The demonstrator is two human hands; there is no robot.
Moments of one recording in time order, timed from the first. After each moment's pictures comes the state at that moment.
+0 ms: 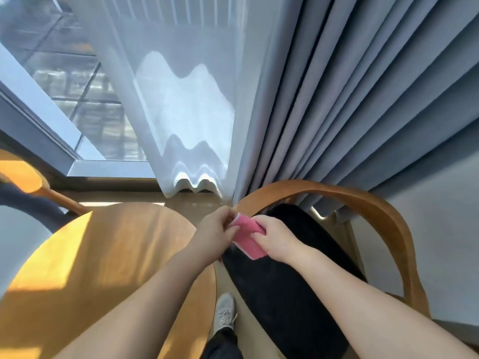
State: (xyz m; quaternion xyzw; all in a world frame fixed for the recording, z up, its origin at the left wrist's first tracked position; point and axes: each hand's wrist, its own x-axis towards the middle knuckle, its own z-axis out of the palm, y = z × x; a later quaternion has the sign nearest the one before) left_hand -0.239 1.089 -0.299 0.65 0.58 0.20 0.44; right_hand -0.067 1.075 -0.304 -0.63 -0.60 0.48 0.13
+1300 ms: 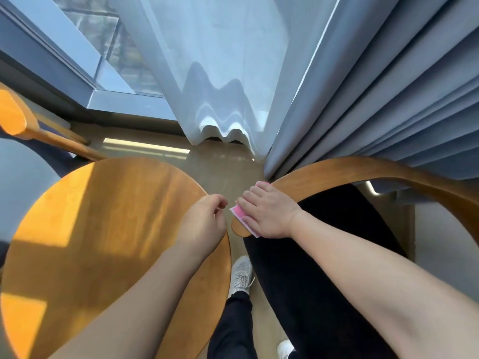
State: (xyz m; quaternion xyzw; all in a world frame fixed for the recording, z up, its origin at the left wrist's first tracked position) left_hand -0.270 1.141 -0.441 0.60 0.72 0.11 0.32; right_hand -0.090 1.196 -0.505 -0.26 -0.96 0.07 -0.04
